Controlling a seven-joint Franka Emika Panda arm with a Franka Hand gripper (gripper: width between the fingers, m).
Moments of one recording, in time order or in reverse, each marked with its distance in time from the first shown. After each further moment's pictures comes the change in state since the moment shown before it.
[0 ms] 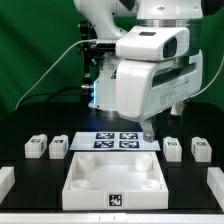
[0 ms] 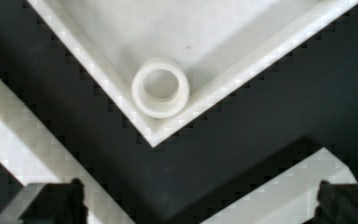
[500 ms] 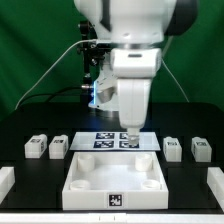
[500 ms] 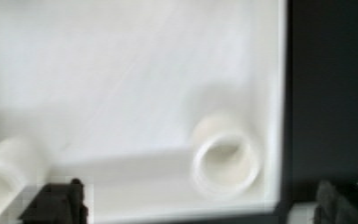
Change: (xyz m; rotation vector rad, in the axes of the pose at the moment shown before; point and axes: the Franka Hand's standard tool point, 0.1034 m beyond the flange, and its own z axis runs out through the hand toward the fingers) arm -0.108 -0.053 0.052 -0.004 0.012 -0.616
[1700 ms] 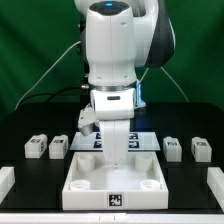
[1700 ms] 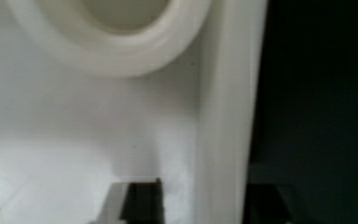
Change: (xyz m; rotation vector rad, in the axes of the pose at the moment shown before) arm -0.017 -0.017 0.056 0.049 0.021 -0.036
